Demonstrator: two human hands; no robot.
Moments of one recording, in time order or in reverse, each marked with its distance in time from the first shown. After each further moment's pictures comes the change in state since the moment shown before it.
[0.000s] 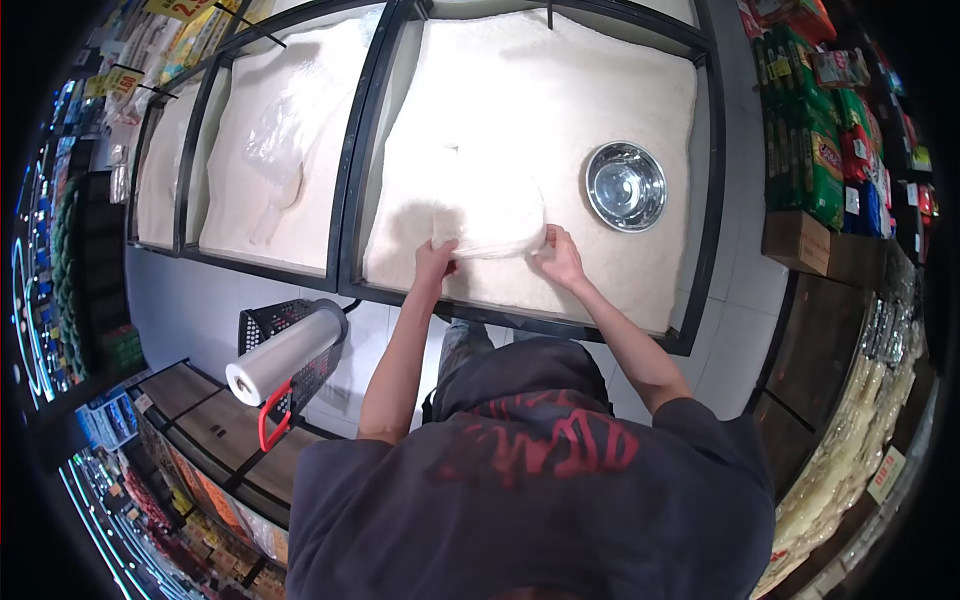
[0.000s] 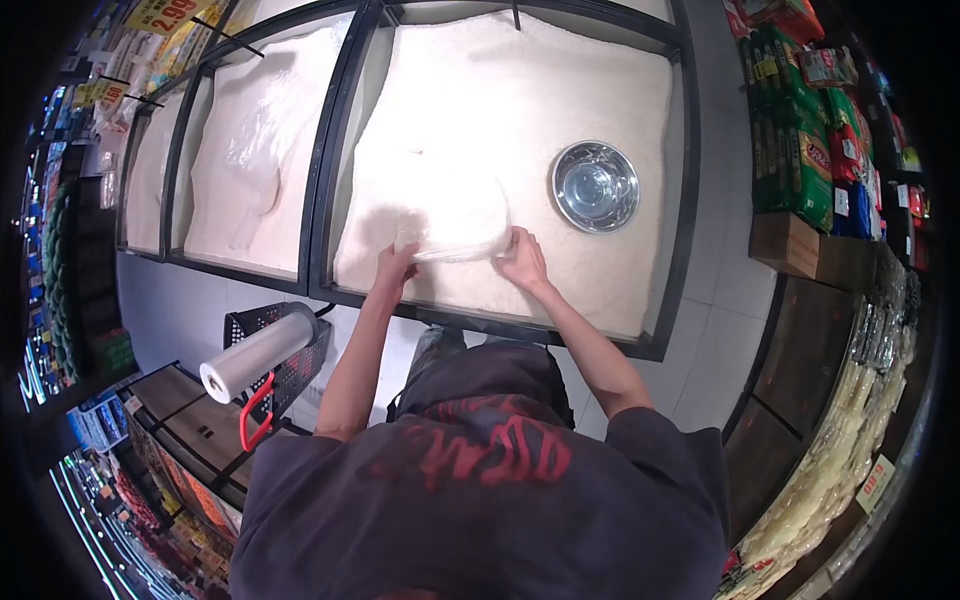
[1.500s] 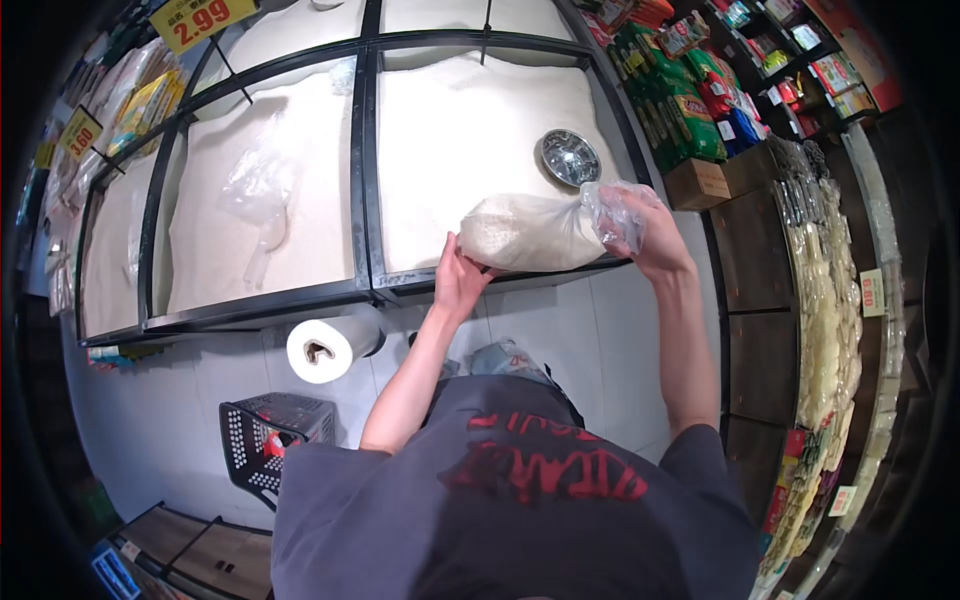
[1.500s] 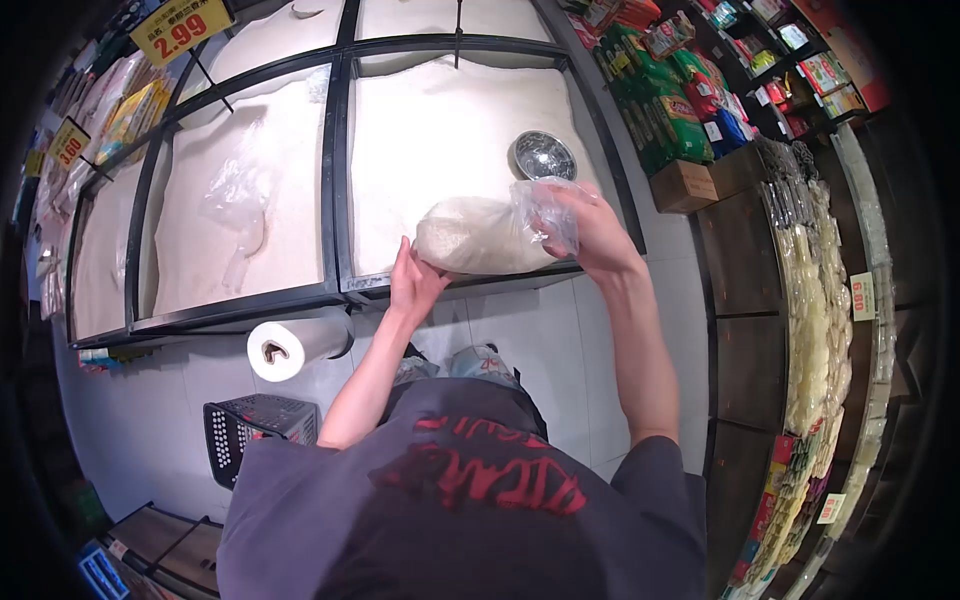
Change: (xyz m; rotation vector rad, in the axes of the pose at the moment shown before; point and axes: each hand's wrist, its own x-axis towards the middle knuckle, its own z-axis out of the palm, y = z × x) left_hand -0.148 0.020 -0.150 -0.570 -1.019 0.025; right_hand -0.307 -0.351 -0.053 0.863 0.099 -0.034
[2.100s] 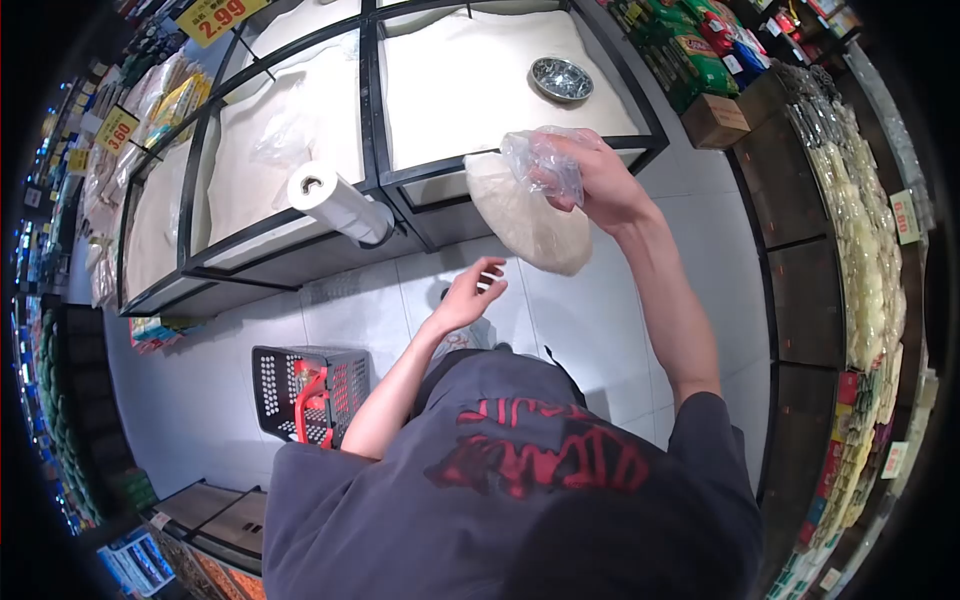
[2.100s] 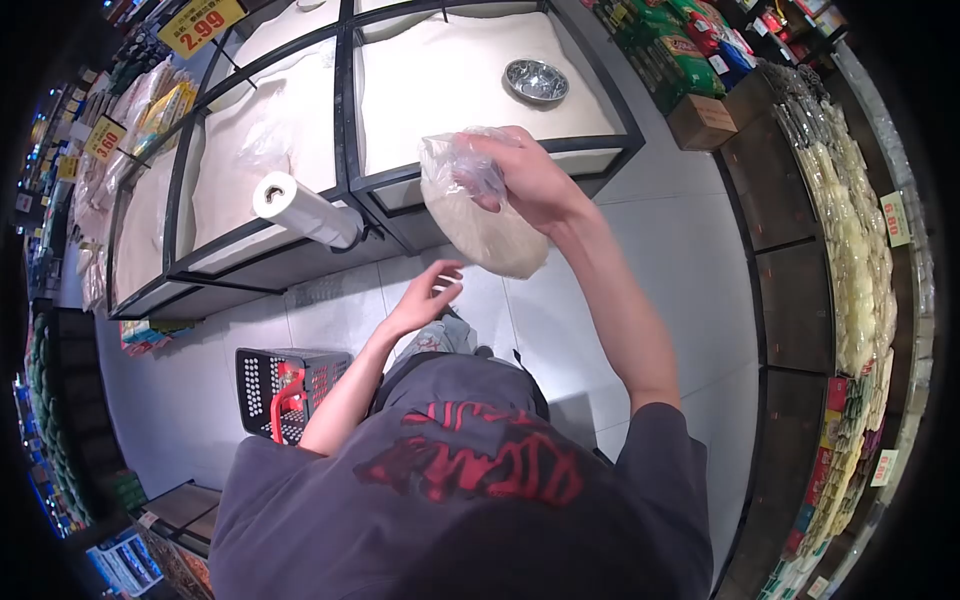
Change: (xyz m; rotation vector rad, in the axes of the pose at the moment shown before) left_hand -0.264 -0.108 -0.006 1.315 -0.139 -0.070; right_hand -0.215 0.081 0.048 0.055 -0.223 -0.128
